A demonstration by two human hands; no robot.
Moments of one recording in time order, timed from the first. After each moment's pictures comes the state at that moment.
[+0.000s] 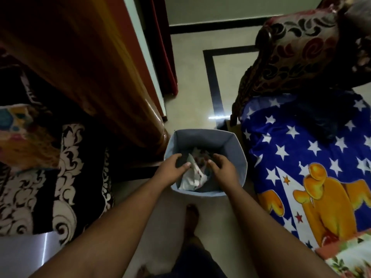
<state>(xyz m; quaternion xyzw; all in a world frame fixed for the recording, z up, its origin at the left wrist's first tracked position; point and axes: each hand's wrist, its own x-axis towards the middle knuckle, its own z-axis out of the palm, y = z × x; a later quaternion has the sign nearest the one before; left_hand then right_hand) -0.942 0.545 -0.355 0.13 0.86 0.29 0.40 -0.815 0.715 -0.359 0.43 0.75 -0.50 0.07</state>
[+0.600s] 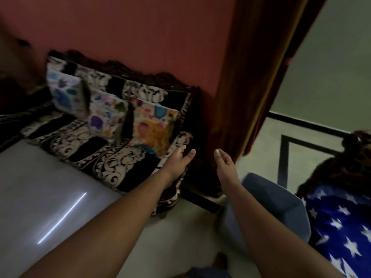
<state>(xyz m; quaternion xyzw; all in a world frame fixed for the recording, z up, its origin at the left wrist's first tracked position) -0.862 0.202 -0.143 -0.05 0.77 0.61 0.19 -0.837 0.386 -0.166 0.19 0.69 -0.70 0.05</state>
